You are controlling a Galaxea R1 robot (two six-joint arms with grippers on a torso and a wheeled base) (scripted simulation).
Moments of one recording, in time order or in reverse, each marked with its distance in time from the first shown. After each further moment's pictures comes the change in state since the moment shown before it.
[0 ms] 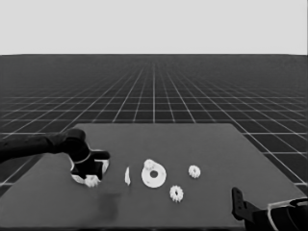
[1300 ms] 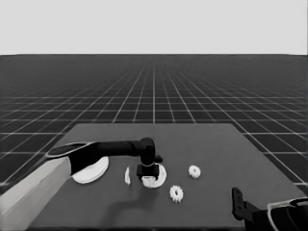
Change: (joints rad) left arm 0.149 0.726 -0.500 0.156 0.032 -0.230; right arm 0.000 0.000 0.000 0.000 0.000 0.000
